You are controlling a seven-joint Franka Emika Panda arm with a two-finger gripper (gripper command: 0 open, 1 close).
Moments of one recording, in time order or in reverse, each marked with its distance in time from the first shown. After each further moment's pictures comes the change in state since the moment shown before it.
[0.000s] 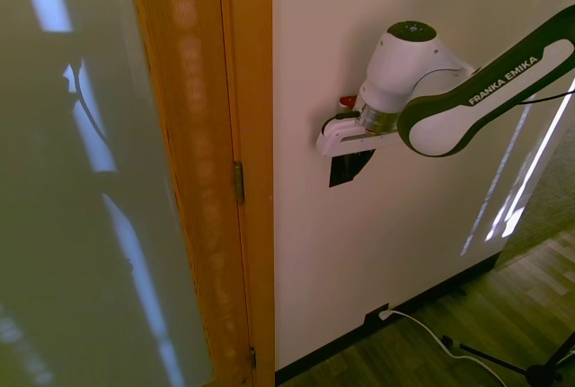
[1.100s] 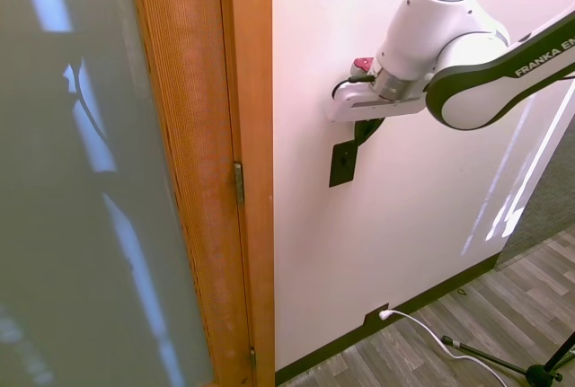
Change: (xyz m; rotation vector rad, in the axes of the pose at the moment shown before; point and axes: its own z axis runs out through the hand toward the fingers) arm 0.010 0.010 -0.085 0.099 0.106 0.051
